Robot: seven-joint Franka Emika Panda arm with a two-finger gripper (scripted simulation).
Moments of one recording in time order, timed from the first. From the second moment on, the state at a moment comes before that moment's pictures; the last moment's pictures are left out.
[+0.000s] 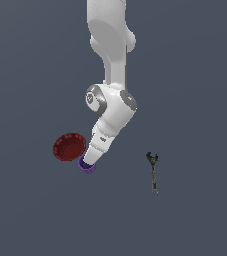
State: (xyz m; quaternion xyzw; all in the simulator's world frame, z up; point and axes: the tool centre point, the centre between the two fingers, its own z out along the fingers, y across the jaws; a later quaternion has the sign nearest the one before) arm 0.028 -0.095 0.110 0.76 0.59 -0.11 0.25
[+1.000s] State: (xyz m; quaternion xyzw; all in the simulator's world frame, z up) arm 0.026 -0.106 0.076 0.71 0.64 -0.12 0.25
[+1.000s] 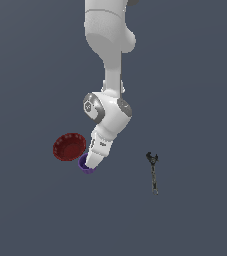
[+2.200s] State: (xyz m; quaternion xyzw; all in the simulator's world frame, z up) arm 0.024 -0.102 0.080 0.71 0.64 -0.12 0.25
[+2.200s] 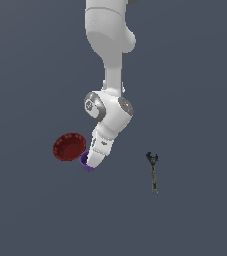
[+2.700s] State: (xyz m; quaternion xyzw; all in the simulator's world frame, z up) arm 0.012 -0.063 0.136 0.71 0.64 -0.12 0.25
